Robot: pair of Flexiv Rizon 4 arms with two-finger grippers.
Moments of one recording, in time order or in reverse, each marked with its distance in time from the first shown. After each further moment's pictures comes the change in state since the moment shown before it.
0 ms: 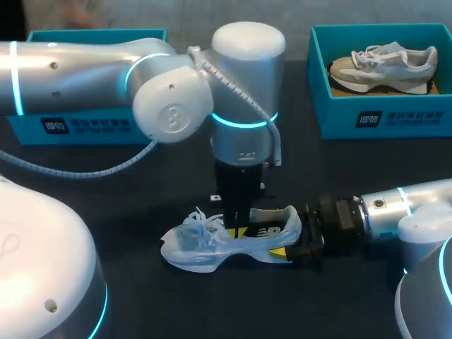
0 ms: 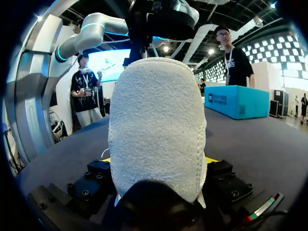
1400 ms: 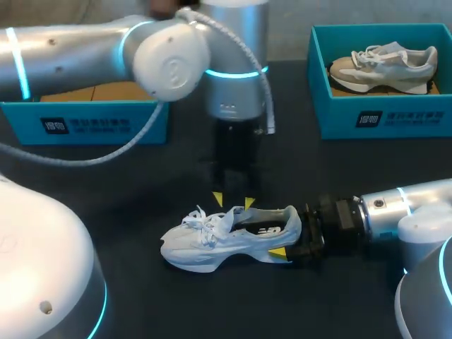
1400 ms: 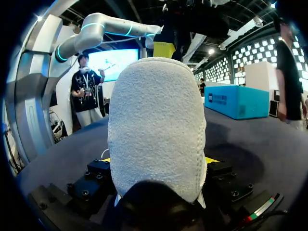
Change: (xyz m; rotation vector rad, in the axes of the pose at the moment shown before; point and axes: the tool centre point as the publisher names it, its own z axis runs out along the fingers) left arm 0.008 -0.051 -0.031 -0.146 0.010 0.451; right arm 0.000 0.000 0.000 0.000 0.000 0.000
